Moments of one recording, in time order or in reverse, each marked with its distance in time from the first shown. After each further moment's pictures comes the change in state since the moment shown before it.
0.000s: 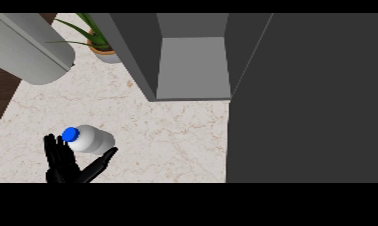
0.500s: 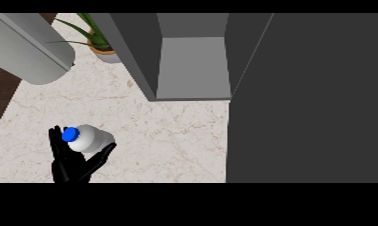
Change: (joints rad) left arm -0.127 0.018 0.069 0.201 0.089 -0.211 -0.098; right arm 0.028 0.001 -0.029 0.002 -0.004 0.027 -0.033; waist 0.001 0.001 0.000
